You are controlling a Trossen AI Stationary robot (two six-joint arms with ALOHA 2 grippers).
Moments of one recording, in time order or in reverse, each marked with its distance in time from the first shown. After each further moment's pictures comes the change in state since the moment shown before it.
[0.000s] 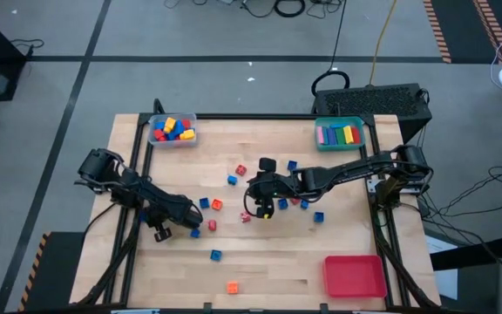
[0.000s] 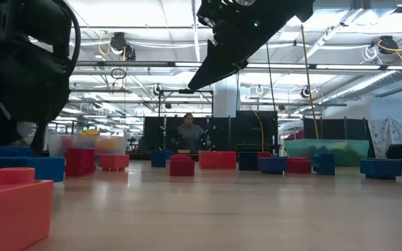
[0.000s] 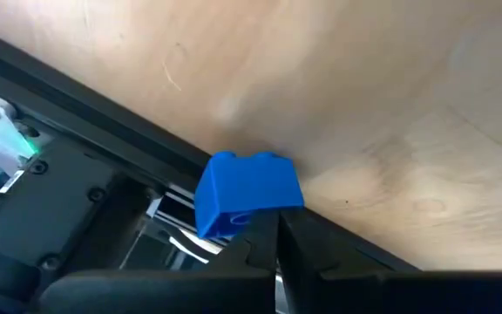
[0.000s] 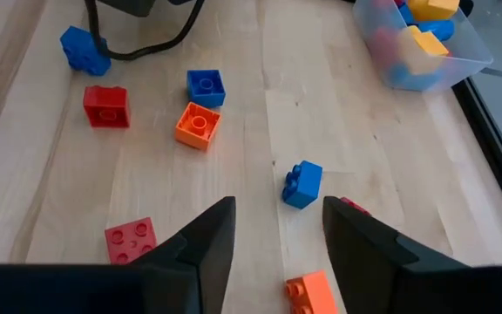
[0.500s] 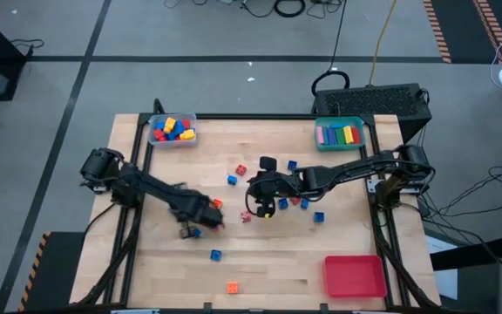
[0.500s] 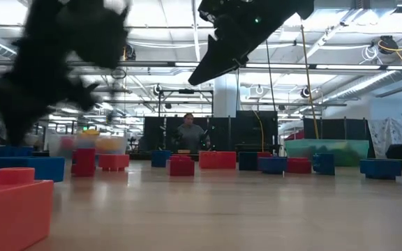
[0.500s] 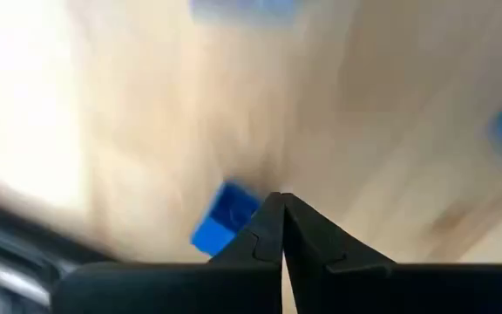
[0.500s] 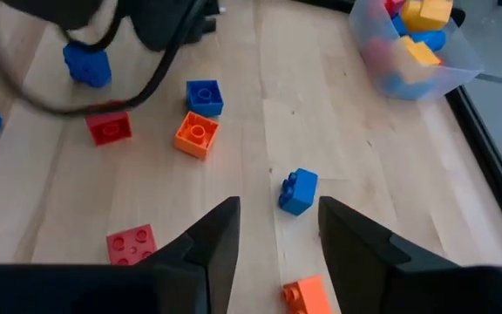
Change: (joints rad) left arm 0.054 0.005 0.337 0.039 -0.342 0.185; right arm 0.000 -0.020 0.000 0.006 0.001 -0.007
